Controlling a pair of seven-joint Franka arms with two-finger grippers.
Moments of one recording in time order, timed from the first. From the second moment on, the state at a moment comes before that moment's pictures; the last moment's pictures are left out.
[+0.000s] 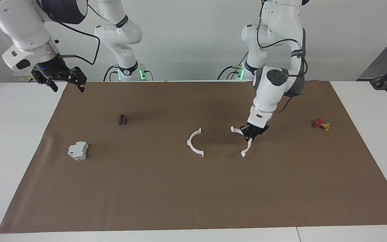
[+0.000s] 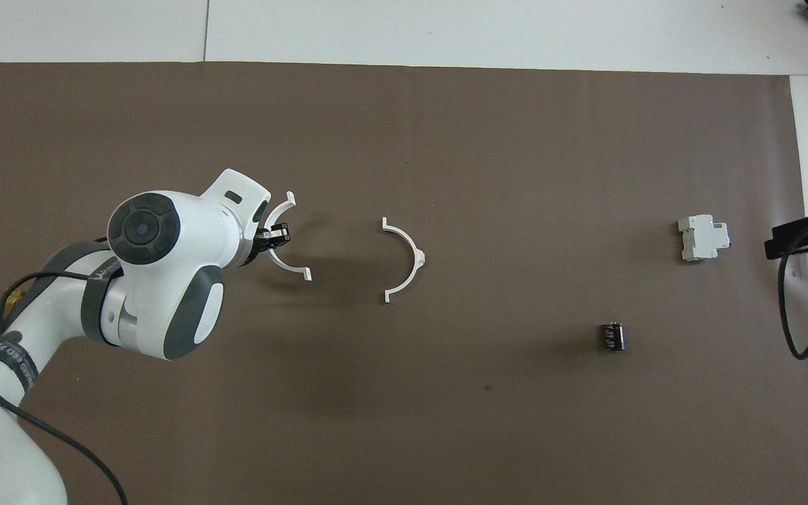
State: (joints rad) left arm -0.28 0.17 -0.12 -2.10 -0.01 2.42 -0.56; right arm 0.03 -0.03 -0.12 -1.62 -0.03 1.53 -0.06
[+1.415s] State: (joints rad) left arm -0.48 0.35 -0.12 -1.97 0.17 2.42 -0.76; right arm 0.03 -0.03 -0.12 -1.62 -0.03 1.53 -0.06
